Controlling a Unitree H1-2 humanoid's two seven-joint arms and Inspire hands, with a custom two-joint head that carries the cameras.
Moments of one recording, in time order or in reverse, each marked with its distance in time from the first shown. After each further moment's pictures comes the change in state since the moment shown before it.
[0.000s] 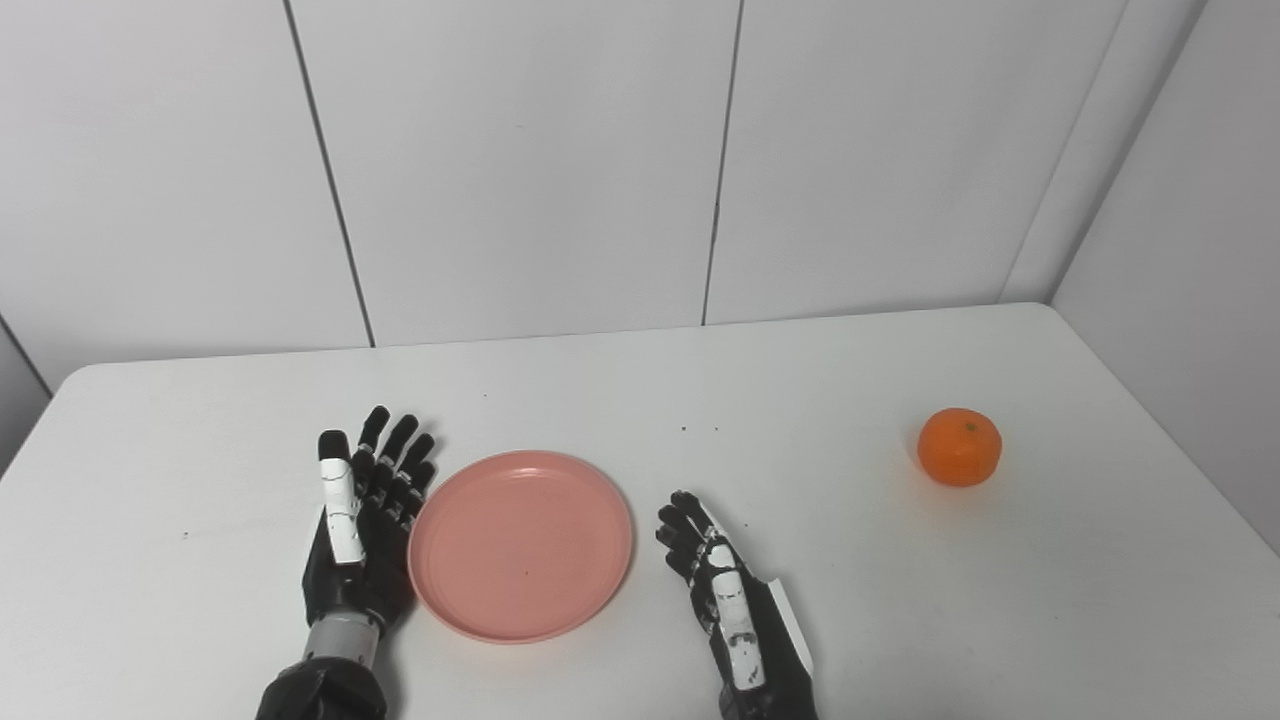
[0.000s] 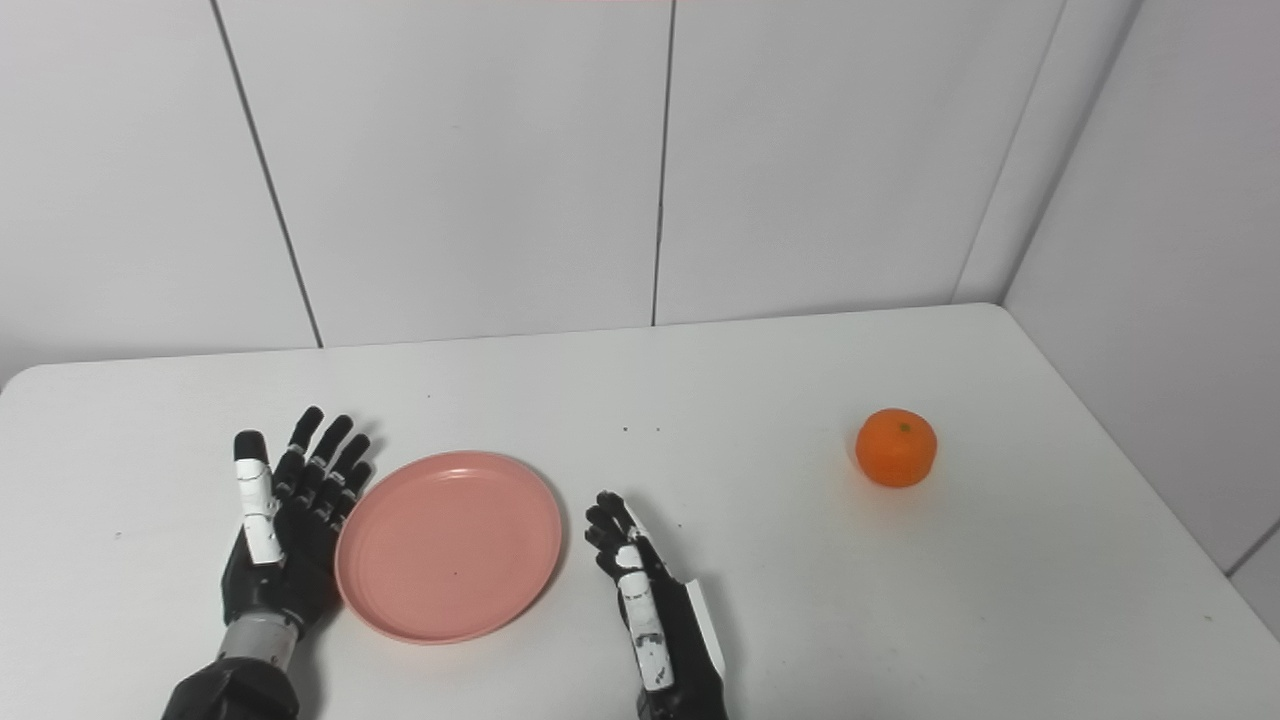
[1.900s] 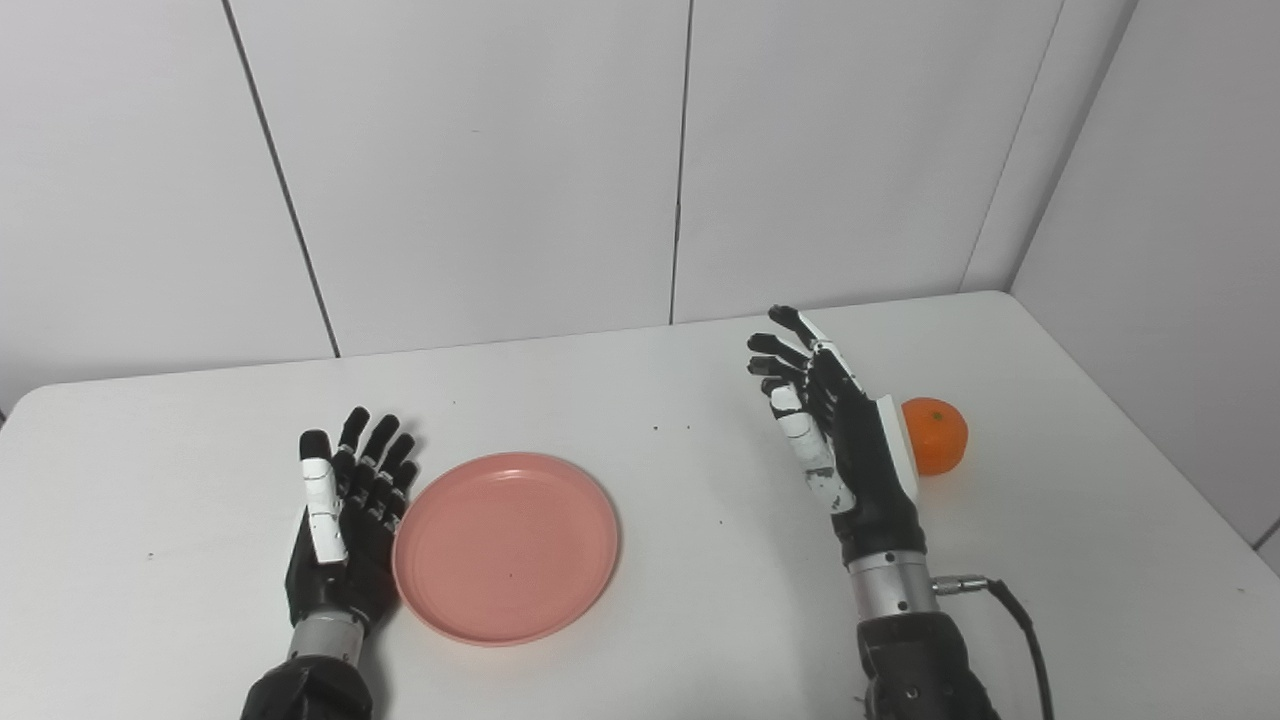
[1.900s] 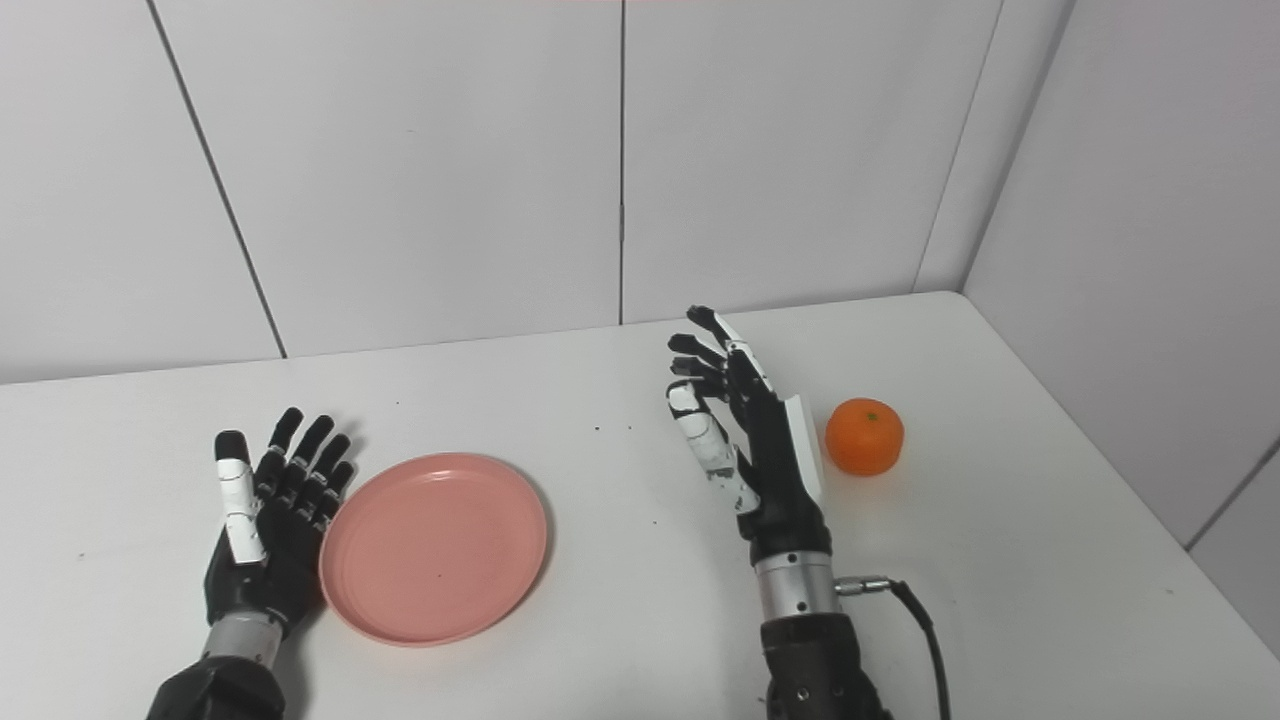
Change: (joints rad) left arm -0.033 -0.002 0.003 0.051 -0.013 -0.005 -0.006; right arm -0.295 -0.245 -0.189 -0.191 -0.375 0.122 -0.101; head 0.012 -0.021
